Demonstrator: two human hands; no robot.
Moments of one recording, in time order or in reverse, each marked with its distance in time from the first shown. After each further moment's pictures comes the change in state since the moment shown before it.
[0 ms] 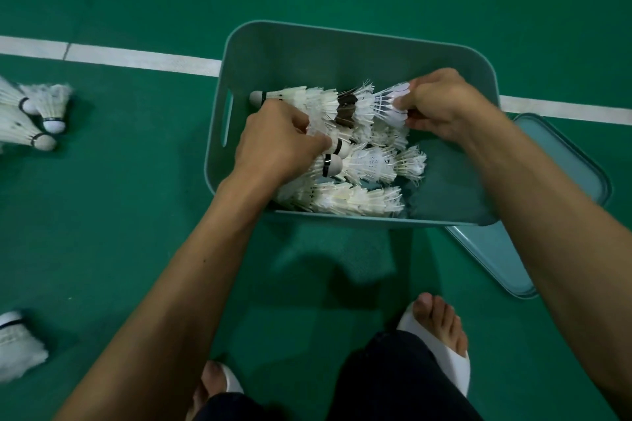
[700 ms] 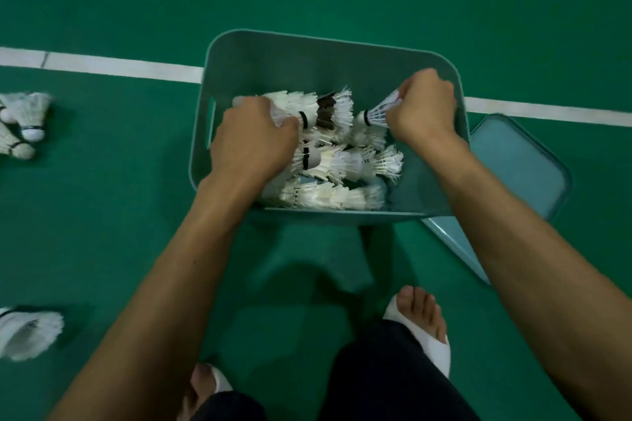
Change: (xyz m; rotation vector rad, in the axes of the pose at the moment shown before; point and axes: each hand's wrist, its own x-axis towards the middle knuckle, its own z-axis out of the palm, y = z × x) left_hand -0.002 0.002 -0.001 0.110 0.162 0.050; right_hand -0.033 0.013 0.003 -0.662 0.458 -0.311
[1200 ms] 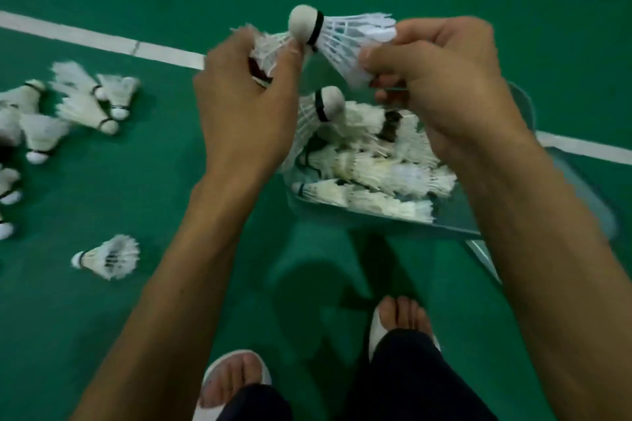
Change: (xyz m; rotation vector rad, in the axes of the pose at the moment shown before) left_hand -0.021 -0.023 -0.094 -0.389 0.492 0.136; right_hand -0.085 -0.125 -0.043 0.870 -0.313 -0.225
